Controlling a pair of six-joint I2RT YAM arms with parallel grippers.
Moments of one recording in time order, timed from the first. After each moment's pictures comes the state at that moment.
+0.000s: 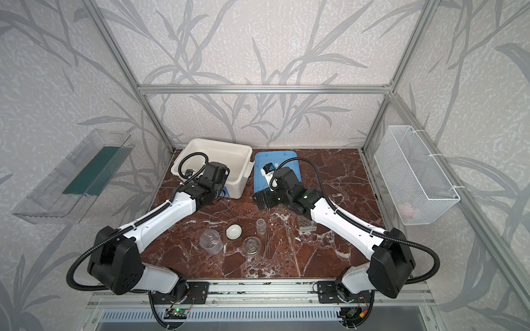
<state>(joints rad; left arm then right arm) -0.46 1.46 1.09 -0.38 -0.49 -1.47 0.73 1.42 1.15 -0.36 -0.12 0.25</state>
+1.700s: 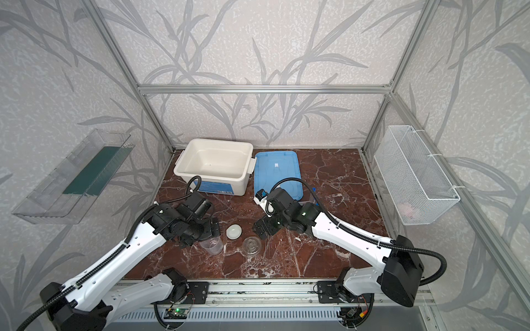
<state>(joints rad) -0.60 1.03 0.97 -1.28 -0.05 -0.91 0.90 1.33 1.03 -0.55 -0.18 0.24</state>
